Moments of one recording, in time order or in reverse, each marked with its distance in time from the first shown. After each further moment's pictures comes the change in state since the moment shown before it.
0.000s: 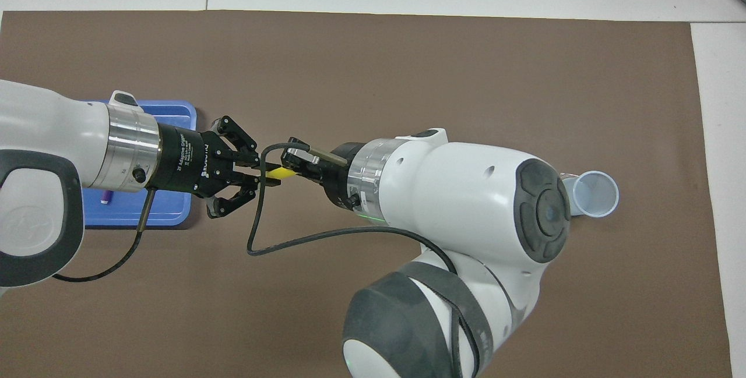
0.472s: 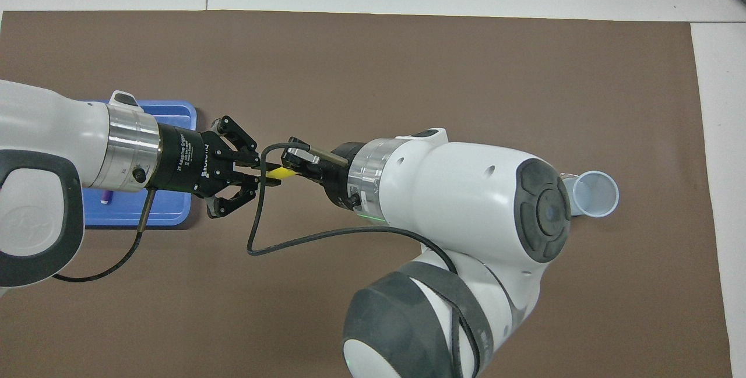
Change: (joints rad) left arm 0.000 0.000 0.000 -0.001 -0.001 0.001 0.000; right arm 0.000 0.000 -0.001 0.000 0.000 -0.002 0.000
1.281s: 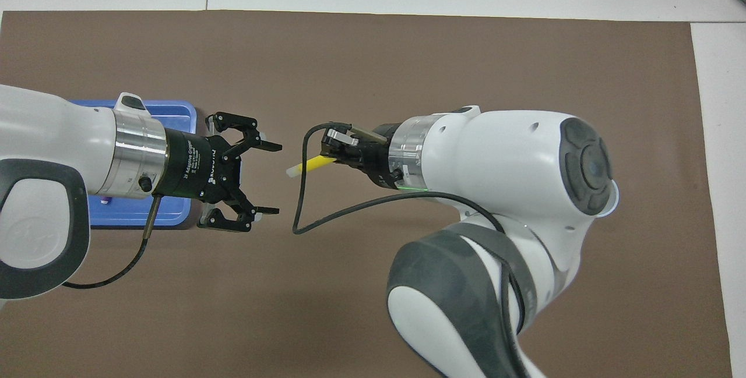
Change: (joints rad) left arm -0.020 -0.021 -0.003 -0.009 0.000 0.006 0.064; right arm -0.112 -0.001 -0.008 0.000 -0.001 -0.144 -0.167
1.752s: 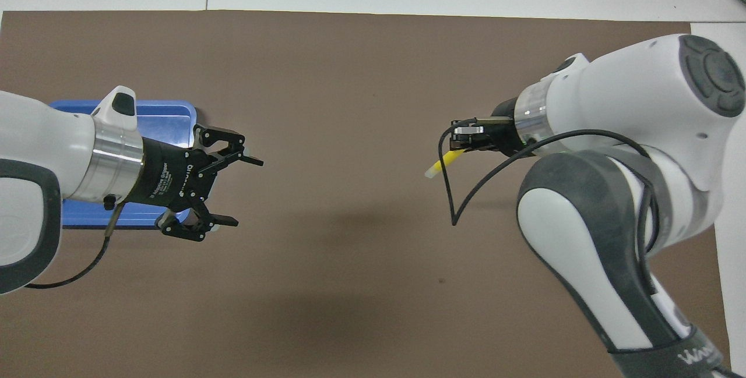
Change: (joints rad) left arm 0.068 -0.017 0.020 -0.019 0.089 -0.114 0.510; right arm -0.250 -0.018 -0.010 0.003 -0.256 -0.322 -0.431
